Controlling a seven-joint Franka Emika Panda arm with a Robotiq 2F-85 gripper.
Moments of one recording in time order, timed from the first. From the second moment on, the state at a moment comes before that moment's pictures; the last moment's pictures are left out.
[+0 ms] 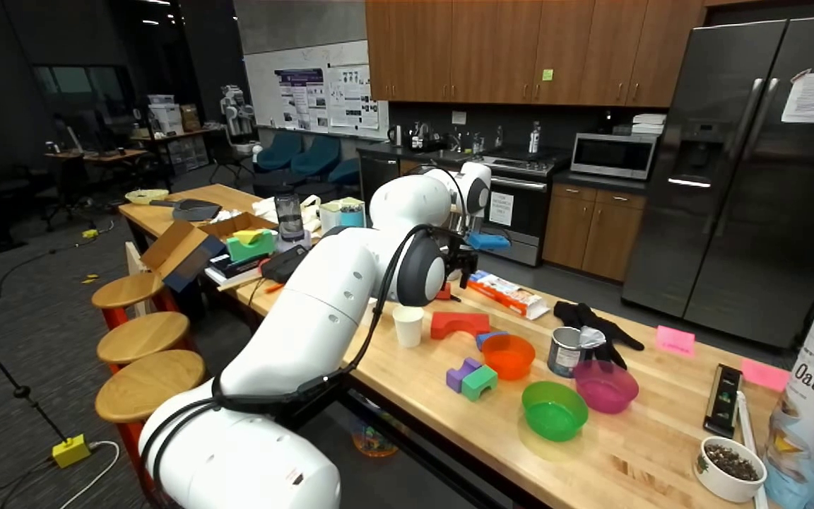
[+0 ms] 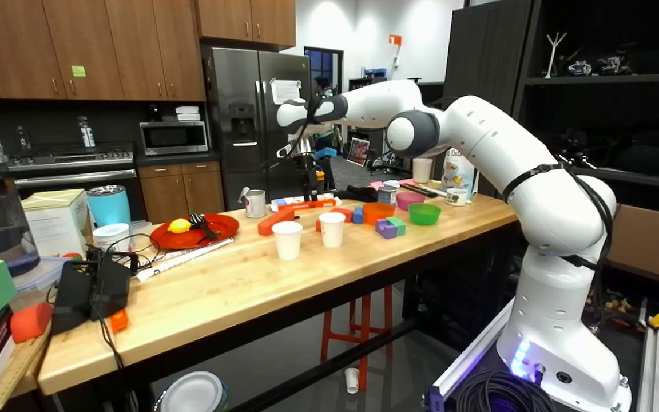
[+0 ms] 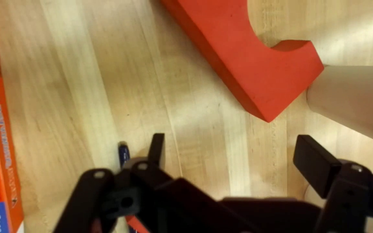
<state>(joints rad) 0.01 0.95 0.05 -0.77 0.03 1.44 -1.18</state>
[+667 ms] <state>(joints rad) 0.07 0.96 0.03 -0.78 -0.20 1.69 -1.46</state>
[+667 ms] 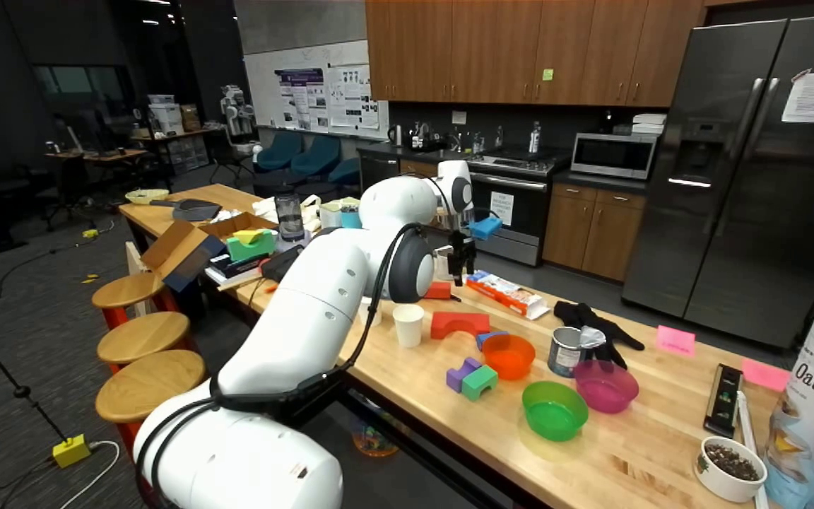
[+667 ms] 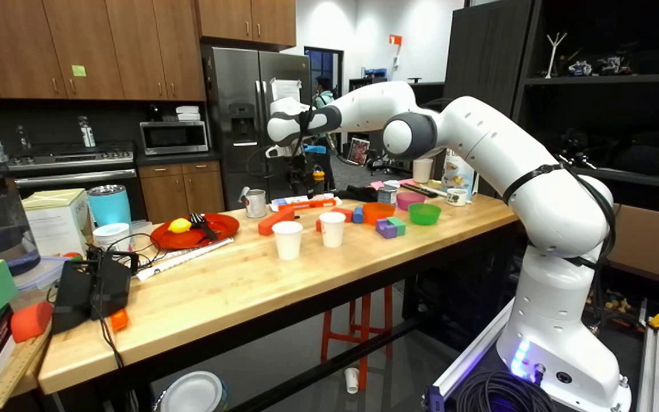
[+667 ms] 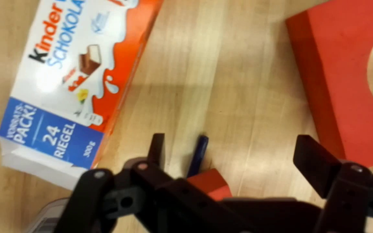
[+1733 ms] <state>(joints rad) -0.11 1.00 0.23 -0.83 0.05 1.77 -2.01</state>
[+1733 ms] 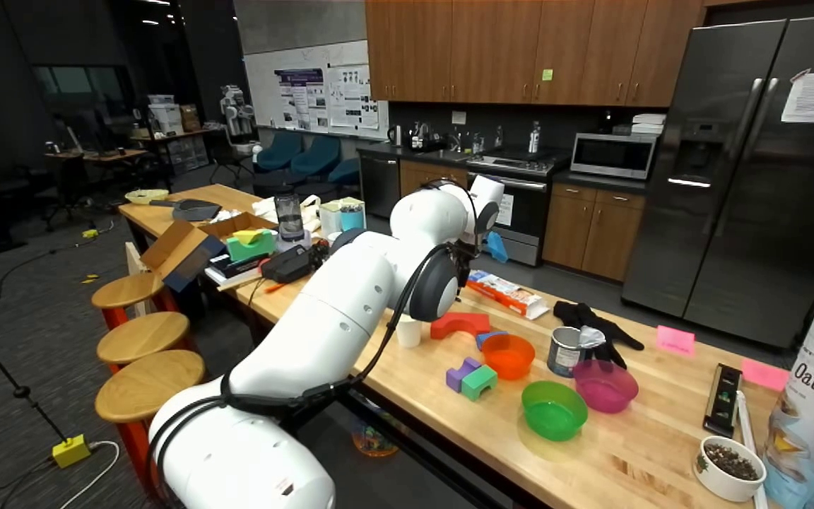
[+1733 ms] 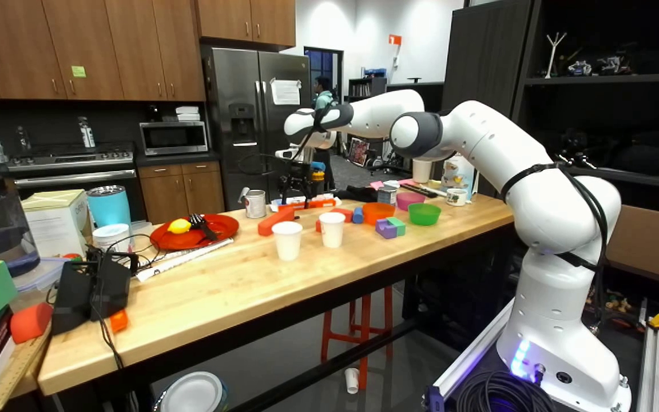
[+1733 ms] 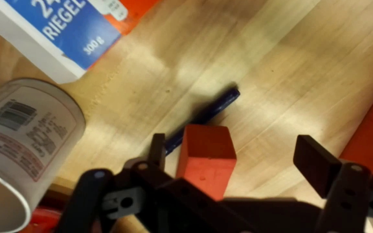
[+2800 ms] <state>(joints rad) -0.10 1.05 0.25 -0.70 0.07 1.57 -2.15</state>
